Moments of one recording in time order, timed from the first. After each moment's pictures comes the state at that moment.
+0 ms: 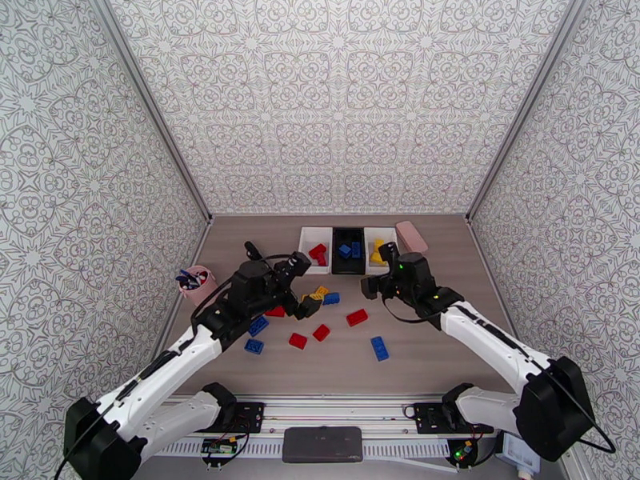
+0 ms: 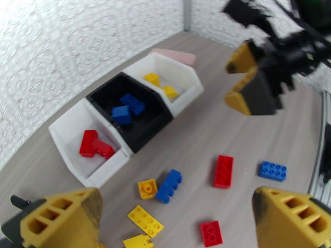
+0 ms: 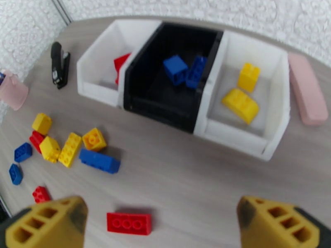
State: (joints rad) left arm -0.58 0.98 0.77 -0.22 0.35 0.21; right arm 0.50 1.30 0.85 -0.28 -0.05 0.24
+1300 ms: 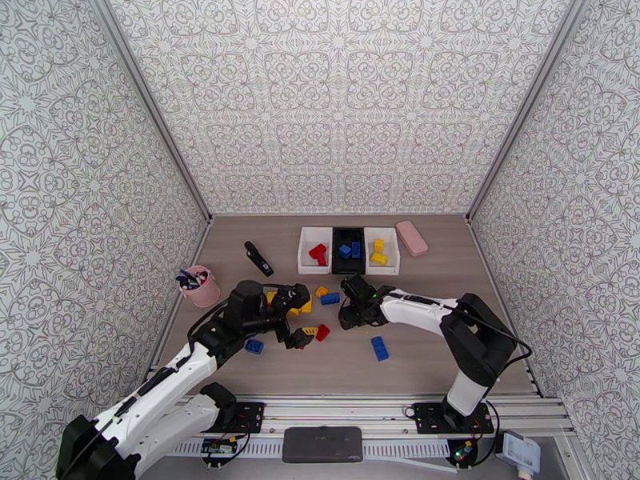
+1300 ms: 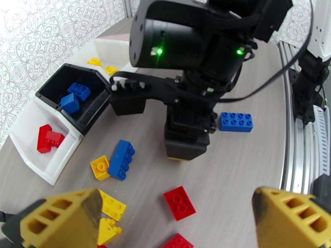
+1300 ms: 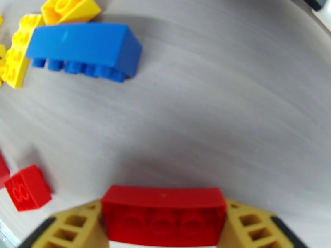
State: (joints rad) left arm -0.52 0.91 0.60 -0.22 0.56 0.34; right arm 0.76 1.74 1.01 -0.45 0.04 0.39
